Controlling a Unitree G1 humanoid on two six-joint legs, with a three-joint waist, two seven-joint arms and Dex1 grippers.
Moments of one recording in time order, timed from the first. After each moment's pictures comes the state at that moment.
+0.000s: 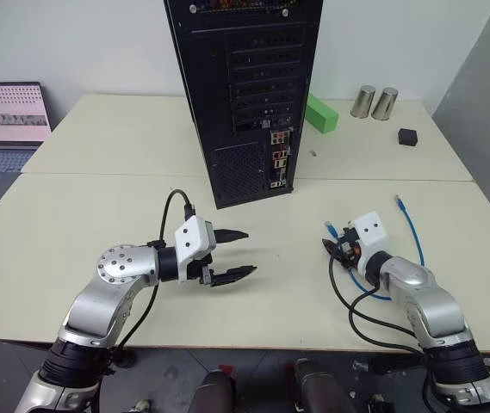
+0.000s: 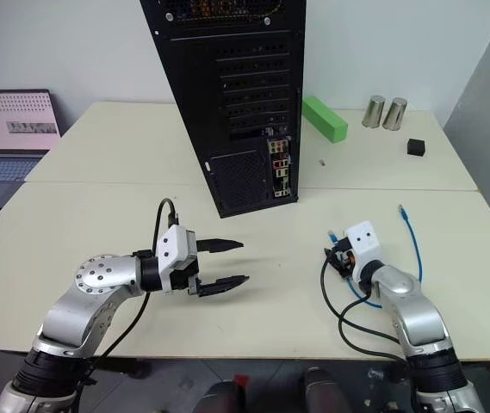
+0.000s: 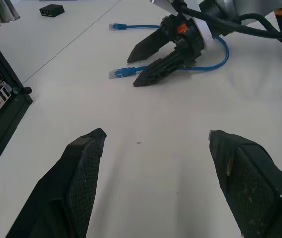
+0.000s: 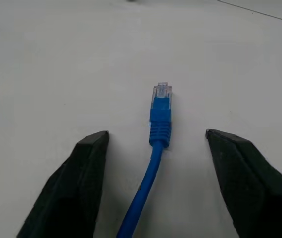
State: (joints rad) left arm -0.26 0.63 -0.09 -0.25 -0.34 0.28 -1.04; right arm -0.25 -0.42 0.08 -0.14 0.18 0.58 0.35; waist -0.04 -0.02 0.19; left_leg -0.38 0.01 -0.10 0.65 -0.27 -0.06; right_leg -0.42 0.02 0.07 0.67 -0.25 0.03
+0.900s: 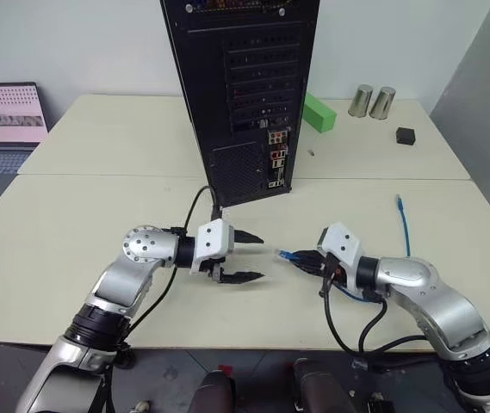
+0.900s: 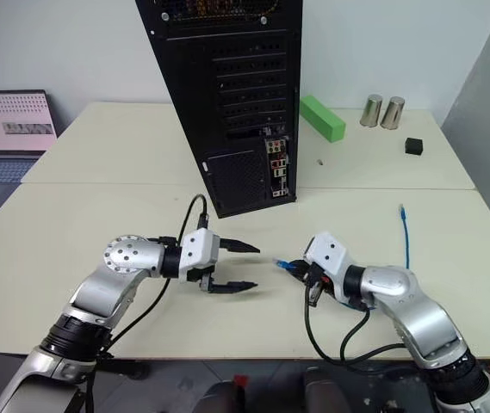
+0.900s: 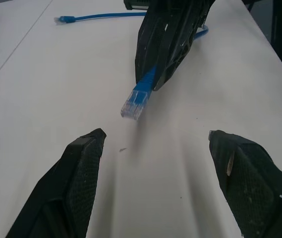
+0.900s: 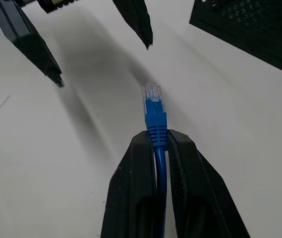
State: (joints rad) left arm -0.46 0.60 -0.25 0.03 -0.22 0.04 -1.23; right arm -0.28 -0.59 0.26 -0.47 0.27 0.66 0.73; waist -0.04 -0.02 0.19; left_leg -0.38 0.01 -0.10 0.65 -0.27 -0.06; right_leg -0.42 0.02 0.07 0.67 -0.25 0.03
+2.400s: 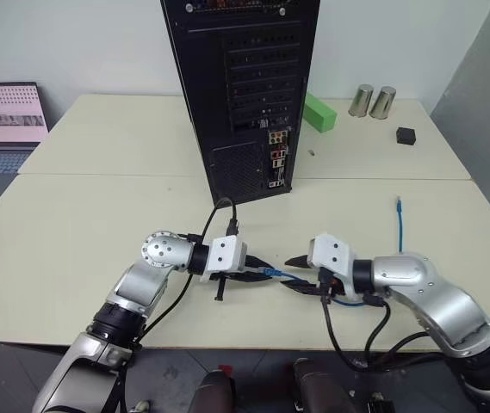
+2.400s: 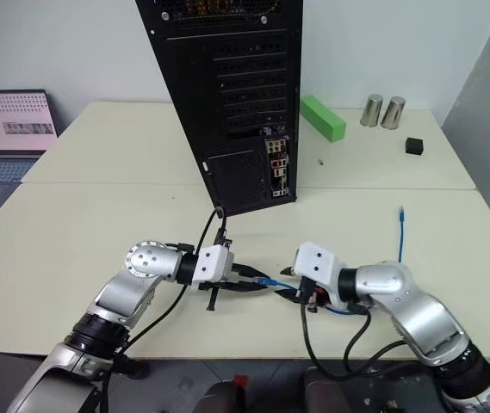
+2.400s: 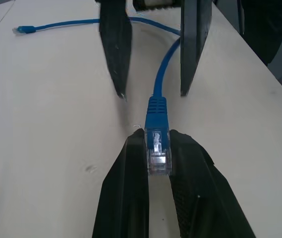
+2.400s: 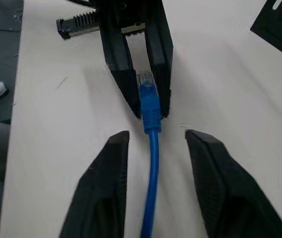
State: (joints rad) left arm -0.45 0.55 -0.29 0.12 -0.14 -0.17 -1.30; right arm -0.33 -0.72 0.27 -0.54 0.31 0.69 0.88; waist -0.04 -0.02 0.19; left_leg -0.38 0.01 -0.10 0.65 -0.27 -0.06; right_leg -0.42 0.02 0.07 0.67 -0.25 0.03
